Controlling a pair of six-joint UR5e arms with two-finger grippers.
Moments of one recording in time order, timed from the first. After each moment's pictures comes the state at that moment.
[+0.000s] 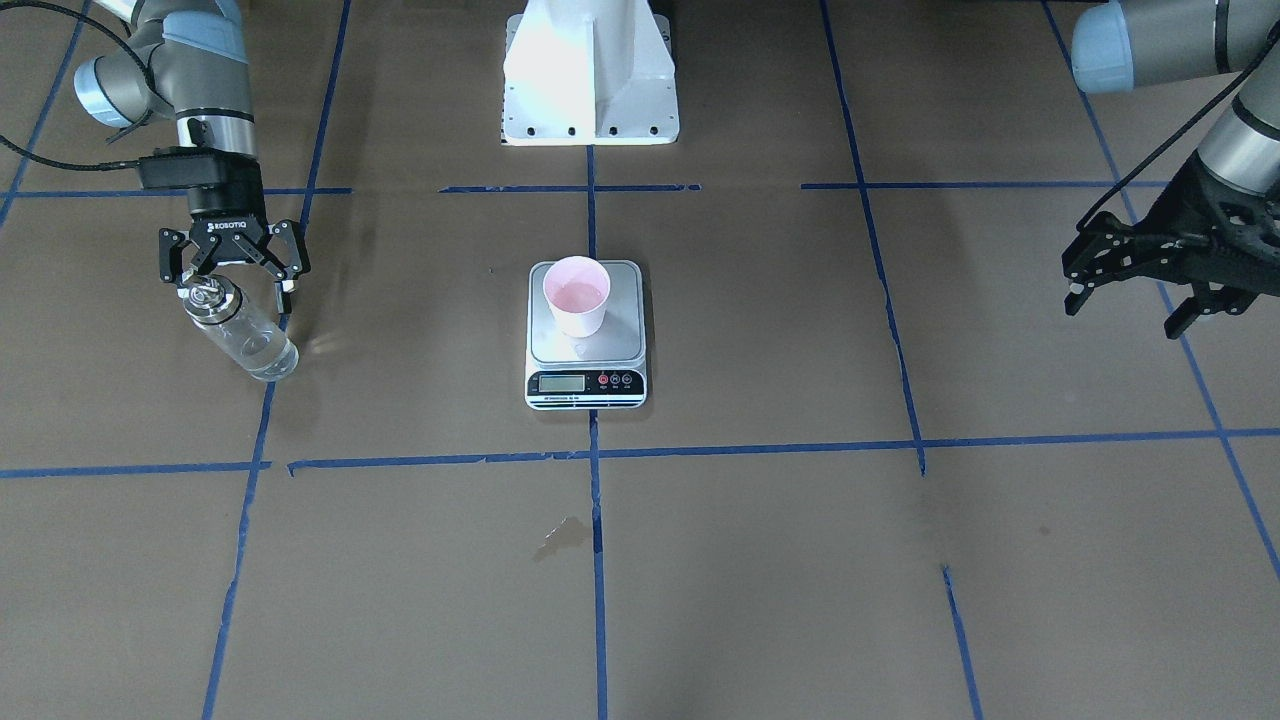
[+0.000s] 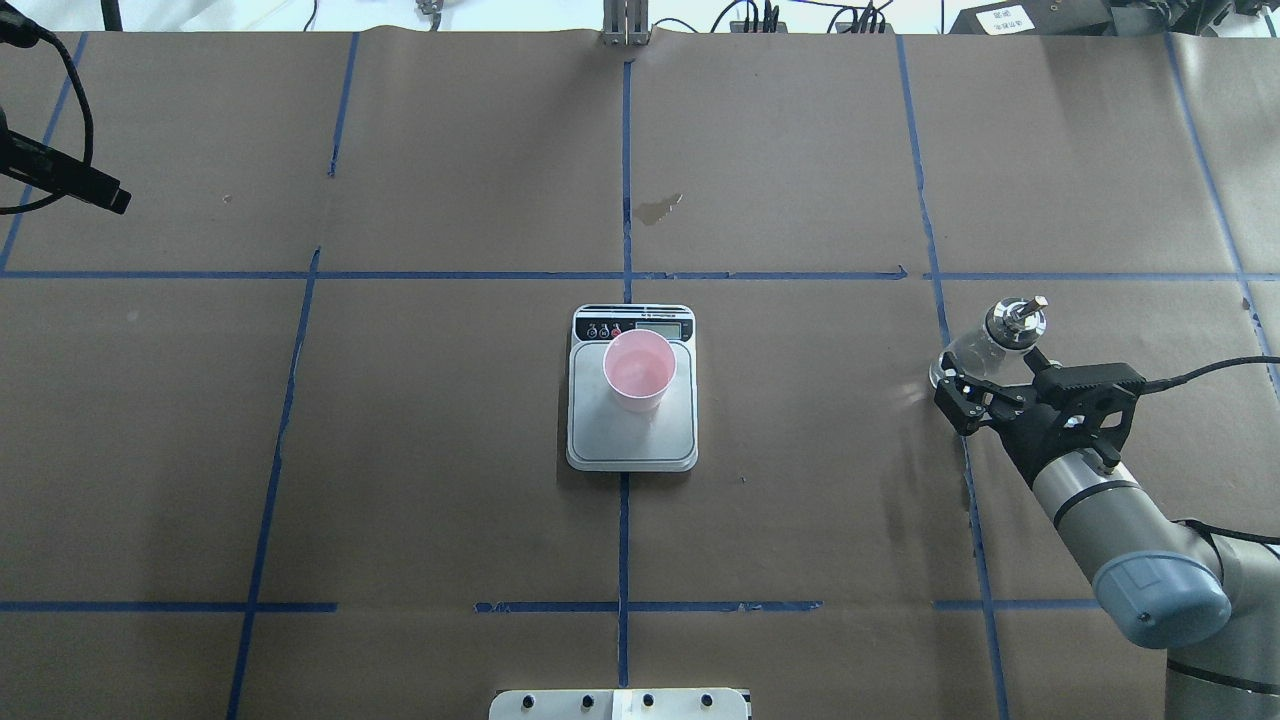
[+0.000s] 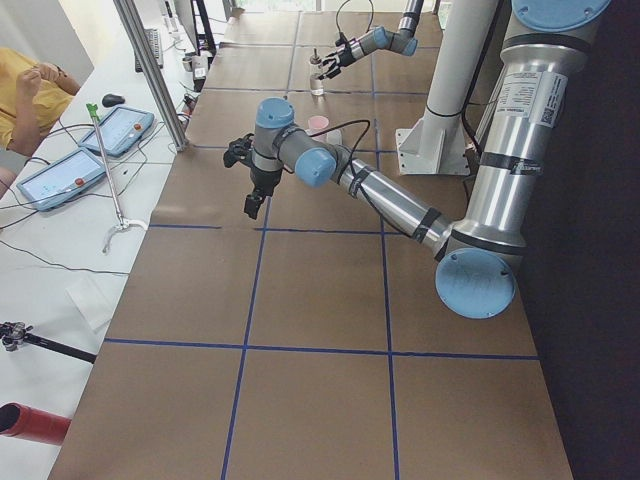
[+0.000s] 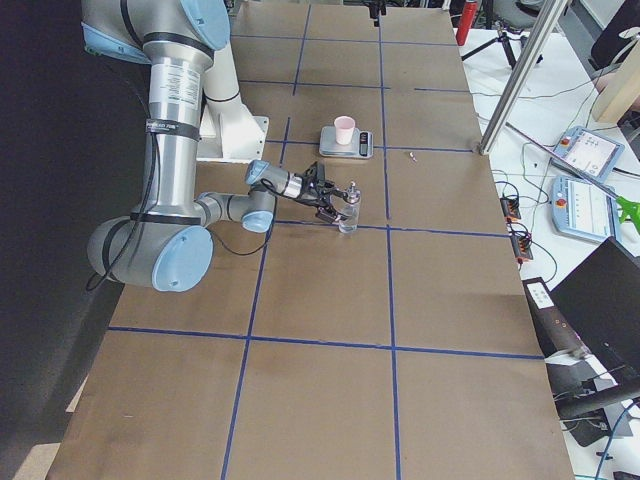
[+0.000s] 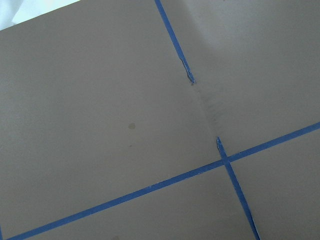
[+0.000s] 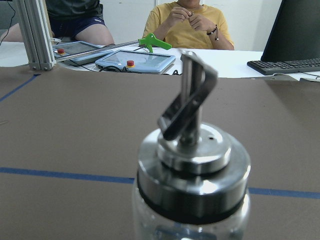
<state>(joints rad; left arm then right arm) -1.16 -1.76 -1.92 -1.69 -2.14 -0.36 0.27 -1.71 1.80 -0.60 0.75 1.18</state>
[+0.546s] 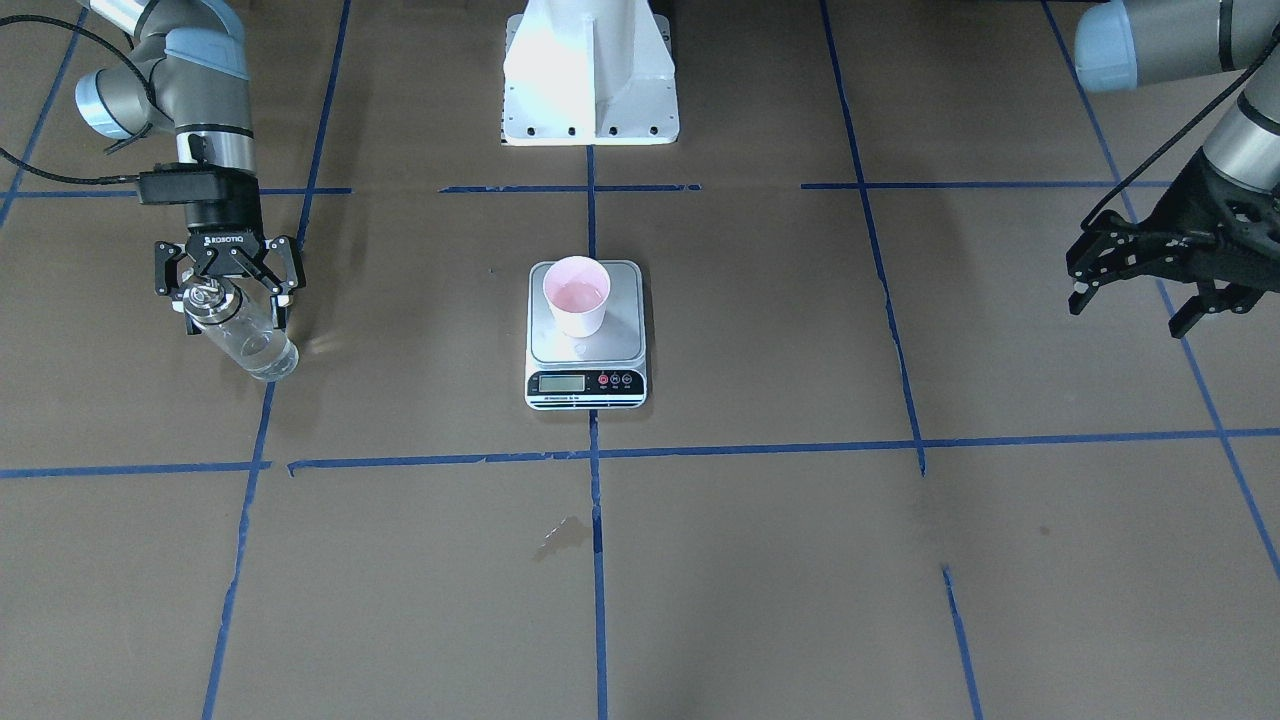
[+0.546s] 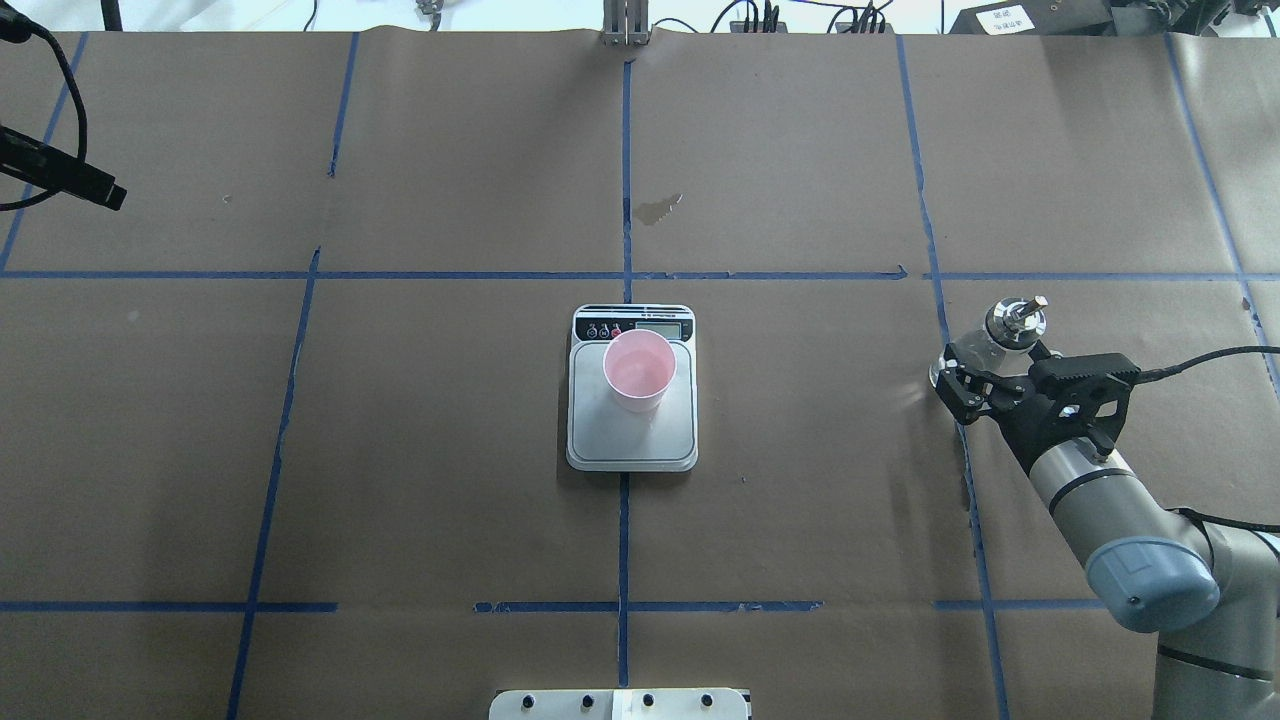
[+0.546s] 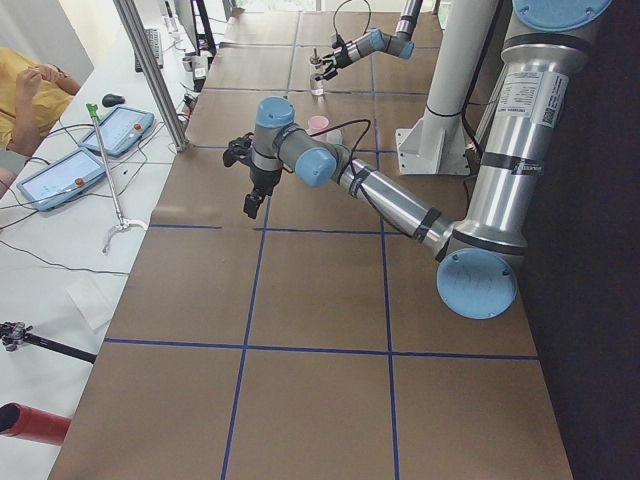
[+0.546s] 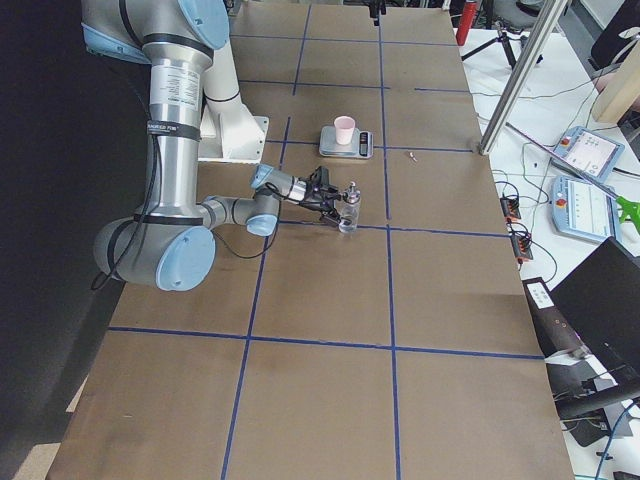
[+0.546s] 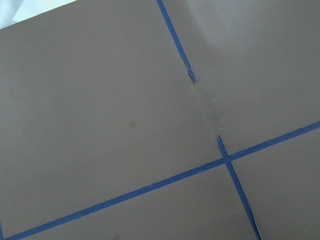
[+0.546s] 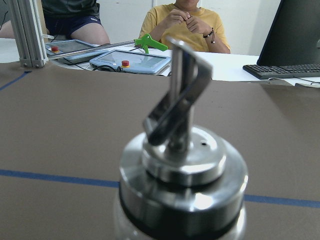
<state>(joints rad) -1.16 -1.76 -1.93 -1.69 -2.14 -0.36 0.30 -1.68 1.77 -0.60 0.76 1.15</state>
